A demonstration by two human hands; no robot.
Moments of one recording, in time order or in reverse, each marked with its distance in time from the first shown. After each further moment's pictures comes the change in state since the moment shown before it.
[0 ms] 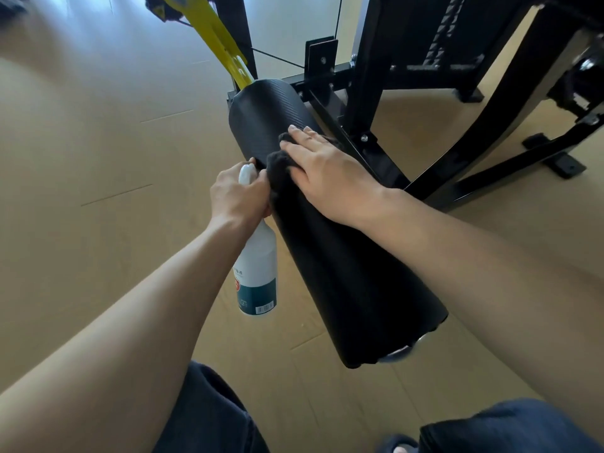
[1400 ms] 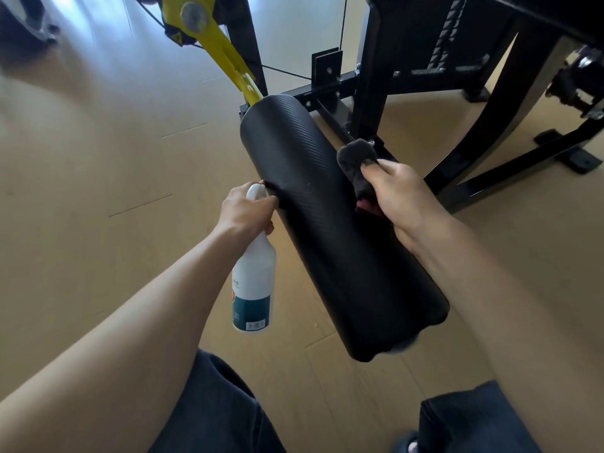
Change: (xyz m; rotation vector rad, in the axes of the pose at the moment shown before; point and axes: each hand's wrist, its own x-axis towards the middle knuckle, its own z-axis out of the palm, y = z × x) left_hand -0.003 -0.010 -0.020 0.129 -0.156 -0.068; right_hand -0.064 0.019 -0.020 1.174 0.270 0.622
